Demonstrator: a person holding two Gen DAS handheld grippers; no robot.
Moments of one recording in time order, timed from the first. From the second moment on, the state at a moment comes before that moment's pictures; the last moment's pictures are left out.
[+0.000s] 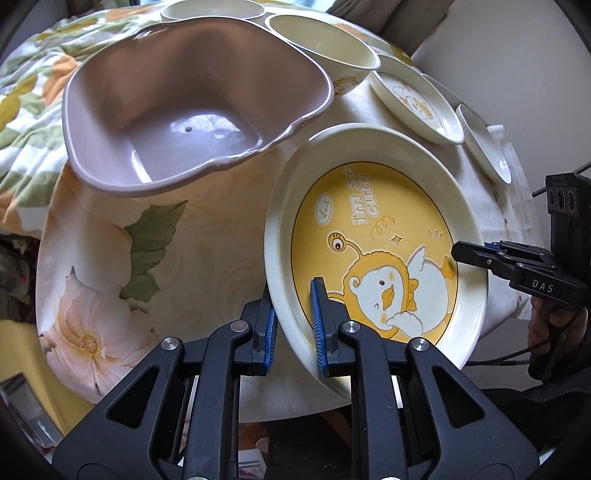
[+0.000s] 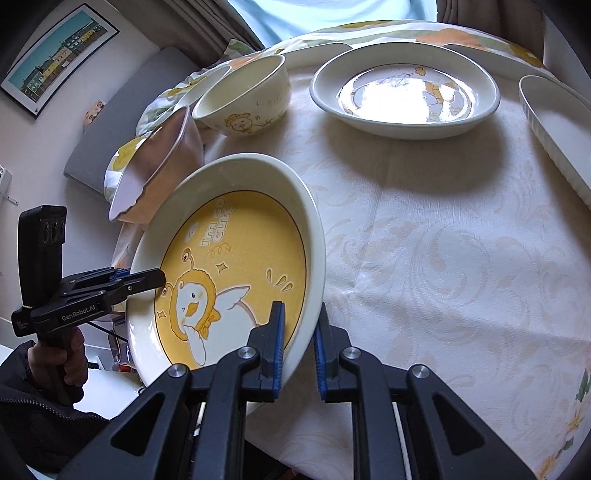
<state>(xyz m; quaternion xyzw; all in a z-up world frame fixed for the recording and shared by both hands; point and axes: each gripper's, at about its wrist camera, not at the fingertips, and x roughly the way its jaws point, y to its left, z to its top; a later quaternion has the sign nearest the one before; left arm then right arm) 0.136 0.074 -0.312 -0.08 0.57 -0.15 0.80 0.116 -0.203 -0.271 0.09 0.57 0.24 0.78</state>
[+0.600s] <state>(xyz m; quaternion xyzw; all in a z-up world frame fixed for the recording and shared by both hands) 0.139 0.056 -0.311 -0.04 0.58 -0.13 0.80 0.120 -0.192 -0.272 0.10 0.57 0.23 0.78</state>
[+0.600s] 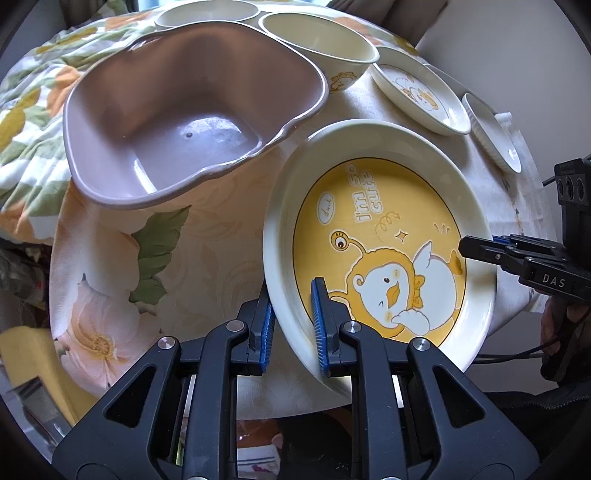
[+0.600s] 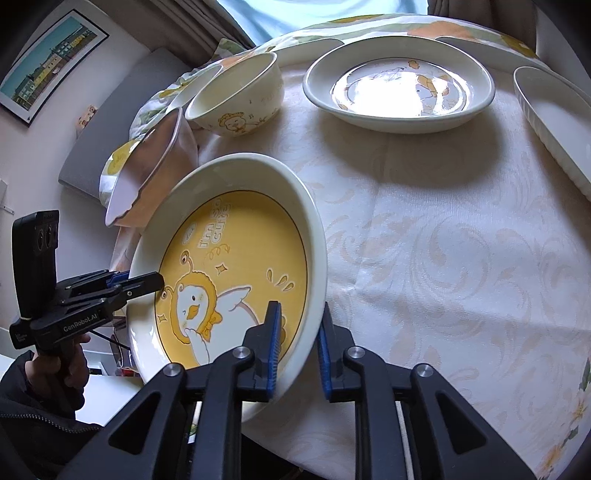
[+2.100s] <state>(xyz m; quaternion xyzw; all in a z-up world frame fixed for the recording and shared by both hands) 0.255 -0.217 -0.139 0.04 0.42 -0.27 0.87 0.114 -0.412 -0.131 0.13 0.41 0.06 0.90</state>
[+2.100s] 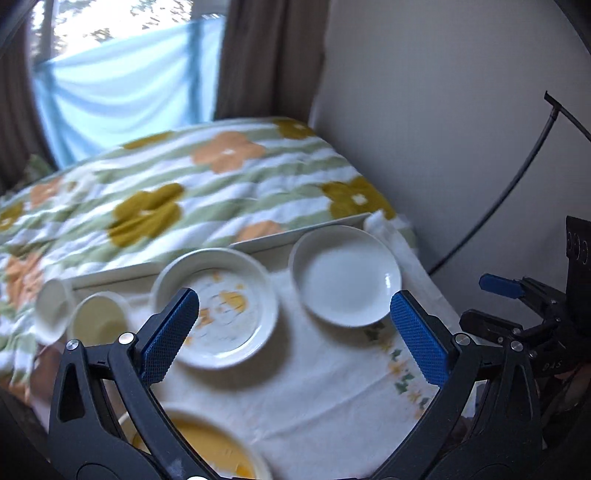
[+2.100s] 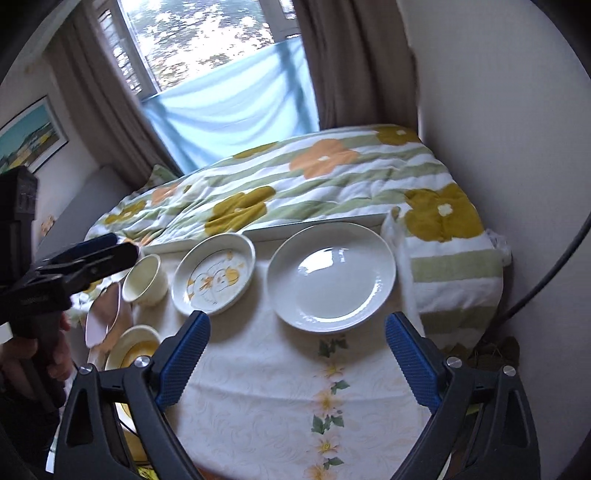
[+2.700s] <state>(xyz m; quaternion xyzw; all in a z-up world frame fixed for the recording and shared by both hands) 0.403 -0.314 -0.294 0.10 0.58 -0.41 0.70 0.175 -0.456 -0.245 0.33 0.49 -0.09 0.80</state>
